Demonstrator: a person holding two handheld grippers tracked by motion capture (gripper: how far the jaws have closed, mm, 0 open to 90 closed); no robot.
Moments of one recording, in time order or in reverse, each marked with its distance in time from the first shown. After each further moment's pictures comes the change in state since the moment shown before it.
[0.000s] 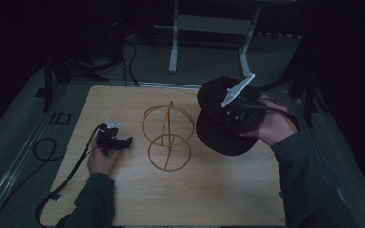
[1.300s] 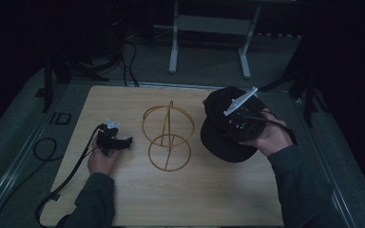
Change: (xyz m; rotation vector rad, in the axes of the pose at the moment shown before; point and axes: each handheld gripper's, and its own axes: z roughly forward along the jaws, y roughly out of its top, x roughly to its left) left arm 0.000 0.000 0.000 -0.002 0.001 0.000; right arm -0.002 -0.030 0.031 -0.002 -0.024 0.121
